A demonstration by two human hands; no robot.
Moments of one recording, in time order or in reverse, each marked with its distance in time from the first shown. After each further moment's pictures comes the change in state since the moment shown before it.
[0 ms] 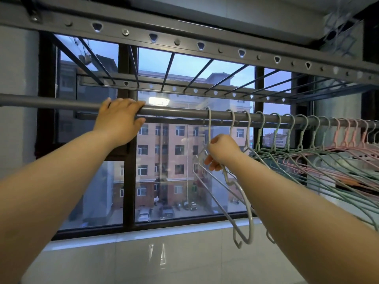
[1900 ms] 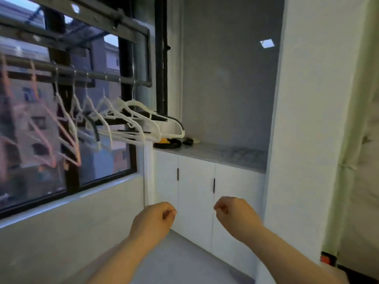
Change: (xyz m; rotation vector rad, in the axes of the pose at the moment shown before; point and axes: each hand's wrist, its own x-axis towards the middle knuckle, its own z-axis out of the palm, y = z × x) left_hand -0.150 0.881 0.118 -1.064 -0.829 0.152; right_hand -0.237 0.582 -0.532 -0.584 0.226 0.476
